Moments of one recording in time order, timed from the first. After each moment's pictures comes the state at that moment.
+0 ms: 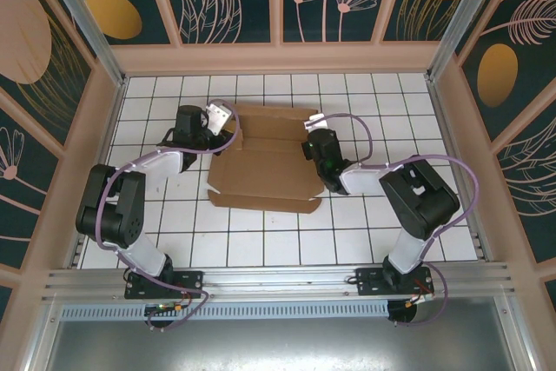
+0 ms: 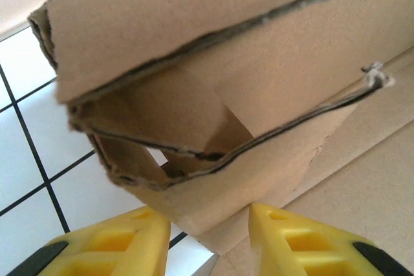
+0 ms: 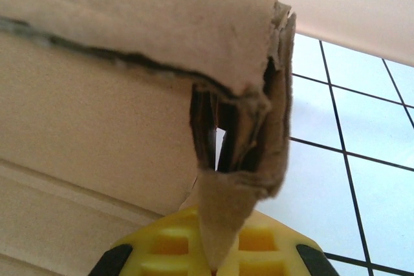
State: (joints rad) left arm -0.25 1.65 0.90 0.12 0.26 0.29; right arm 0.64 1.72 0.78 0.48 0.48 0.00
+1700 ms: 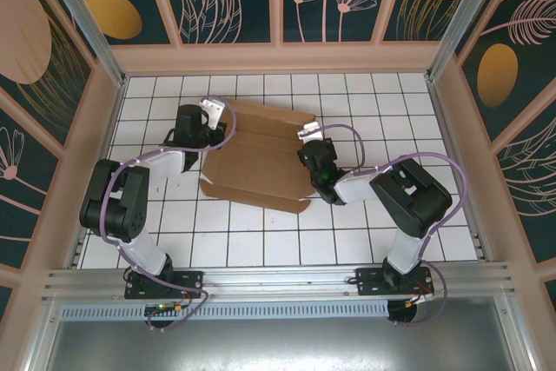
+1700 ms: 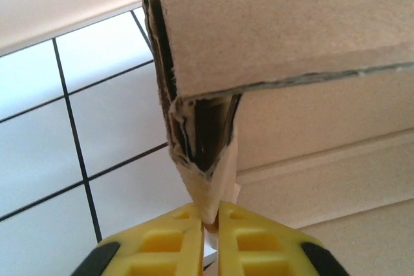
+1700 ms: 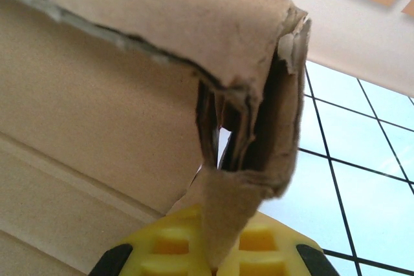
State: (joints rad) left arm -0.24 1.69 0.88 0.26 0.15 0.15; right arm 0.71 1.76 0.70 0.66 0.61 -0.08
